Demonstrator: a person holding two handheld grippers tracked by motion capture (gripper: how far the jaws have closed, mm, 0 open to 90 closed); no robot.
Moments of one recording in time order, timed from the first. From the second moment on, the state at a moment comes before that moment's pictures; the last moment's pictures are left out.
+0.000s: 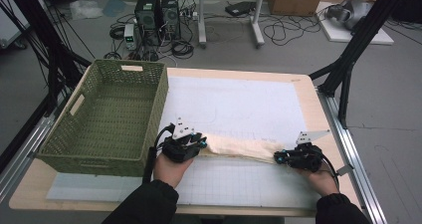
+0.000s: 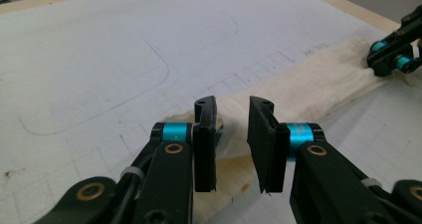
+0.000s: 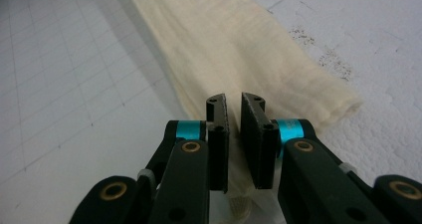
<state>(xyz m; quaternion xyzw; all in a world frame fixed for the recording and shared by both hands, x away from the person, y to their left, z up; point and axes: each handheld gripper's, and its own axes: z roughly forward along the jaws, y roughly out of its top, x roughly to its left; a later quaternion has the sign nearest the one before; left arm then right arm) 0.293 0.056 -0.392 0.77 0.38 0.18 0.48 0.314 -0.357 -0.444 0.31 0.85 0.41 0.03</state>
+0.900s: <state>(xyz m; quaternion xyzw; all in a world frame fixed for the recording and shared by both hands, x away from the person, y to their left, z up) 0.312 0.042 -0.442 0.82 0.39 0.15 0.39 0.314 -0.336 -0.443 0.30 0.87 0.40 0.07</state>
